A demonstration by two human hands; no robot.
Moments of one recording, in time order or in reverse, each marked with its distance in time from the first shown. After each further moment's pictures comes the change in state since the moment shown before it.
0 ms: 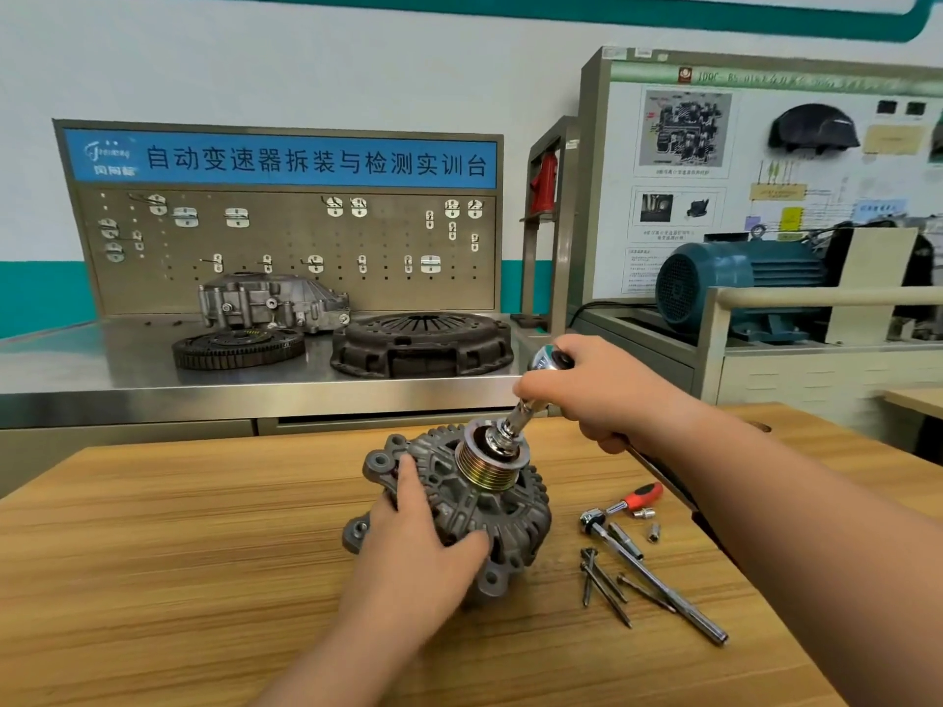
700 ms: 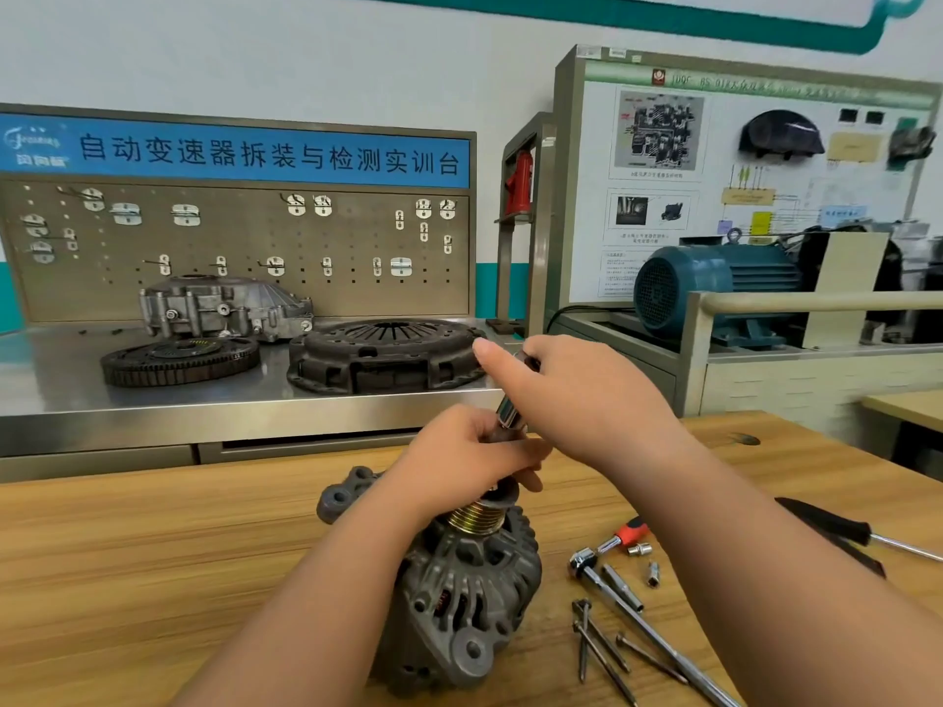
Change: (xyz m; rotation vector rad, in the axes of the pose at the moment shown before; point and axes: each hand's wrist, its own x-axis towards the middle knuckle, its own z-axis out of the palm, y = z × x) left_hand 0.104 0.070 0.003 -0.365 -0.387 0.402; right_hand 0.037 0.007 0.010 -0.486 0.317 -0.154
